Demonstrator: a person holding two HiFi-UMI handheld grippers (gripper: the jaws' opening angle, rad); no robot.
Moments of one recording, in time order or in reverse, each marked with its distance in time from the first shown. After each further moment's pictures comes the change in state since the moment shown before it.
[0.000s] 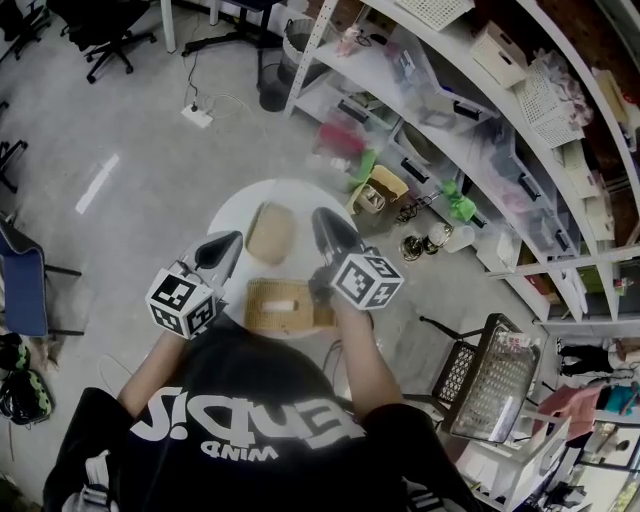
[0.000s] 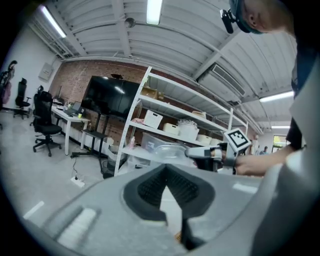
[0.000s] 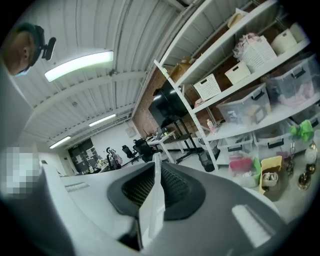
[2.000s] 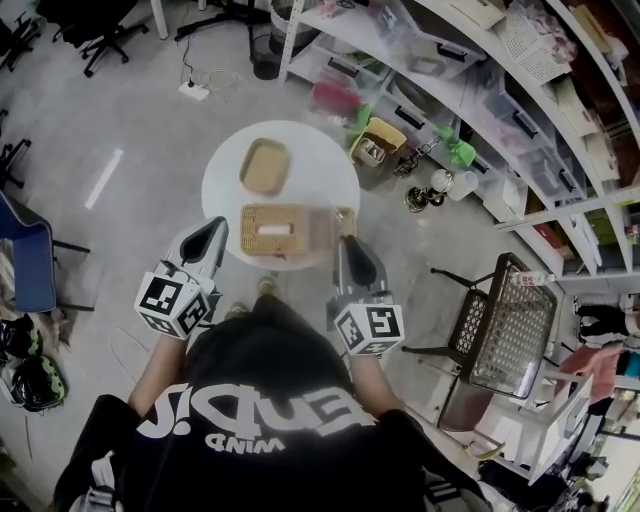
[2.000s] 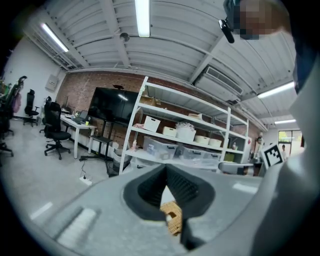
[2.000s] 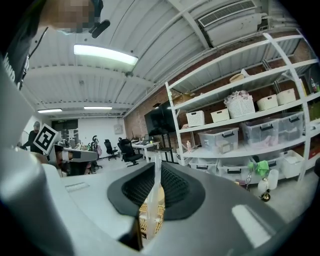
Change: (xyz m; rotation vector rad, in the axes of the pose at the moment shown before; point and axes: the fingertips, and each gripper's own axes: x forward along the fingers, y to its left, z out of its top) left arm -0.119 -0.138 -0.047 0.034 -0.052 0.078; right arm -0.268 0.050 -0.092 -0.311 -0.135 -0.243
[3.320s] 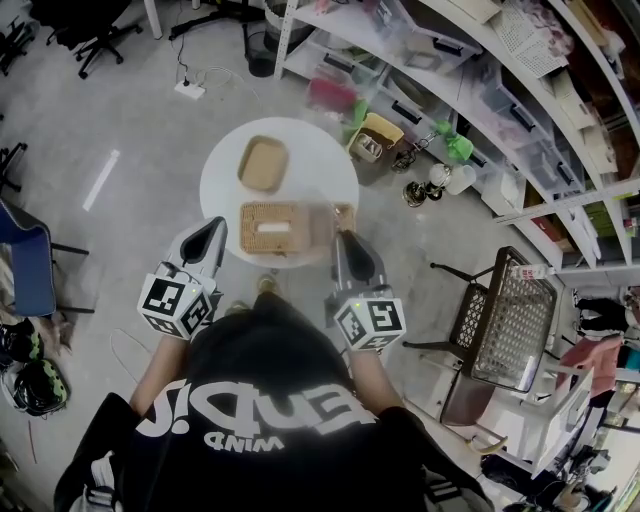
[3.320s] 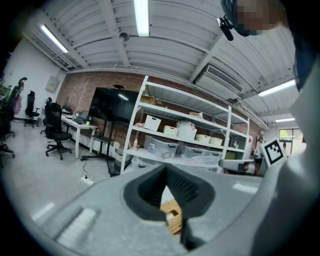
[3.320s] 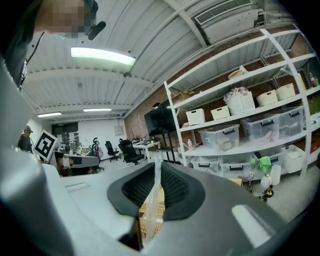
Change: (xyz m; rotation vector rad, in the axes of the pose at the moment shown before) left arm 0.004 0.001 -0.008 0.007 0.011 0.008; right arm 0.003 0.000 0.000 0.034 0.005 0.009
